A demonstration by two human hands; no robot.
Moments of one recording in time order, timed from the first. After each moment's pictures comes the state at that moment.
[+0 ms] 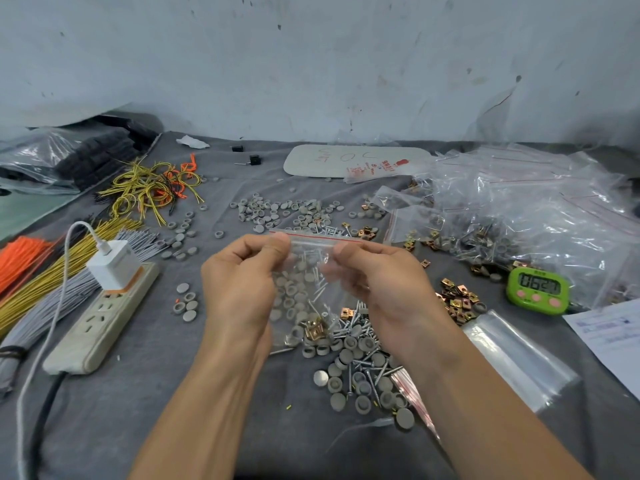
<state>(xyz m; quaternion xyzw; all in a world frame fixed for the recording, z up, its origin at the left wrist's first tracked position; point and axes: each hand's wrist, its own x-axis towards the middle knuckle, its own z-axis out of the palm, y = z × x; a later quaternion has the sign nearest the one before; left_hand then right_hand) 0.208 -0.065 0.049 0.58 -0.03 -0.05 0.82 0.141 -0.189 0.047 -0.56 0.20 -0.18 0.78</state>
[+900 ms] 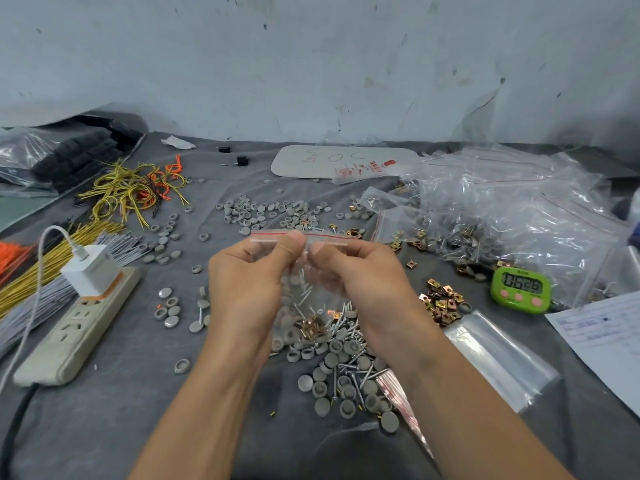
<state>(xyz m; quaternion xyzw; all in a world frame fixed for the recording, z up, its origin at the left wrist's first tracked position) 0.203 -0.081 0.043 0.59 -0.13 -0.06 0.79 0.142 -0.190 0.048 -0.60 0.17 -0.19 0.76</state>
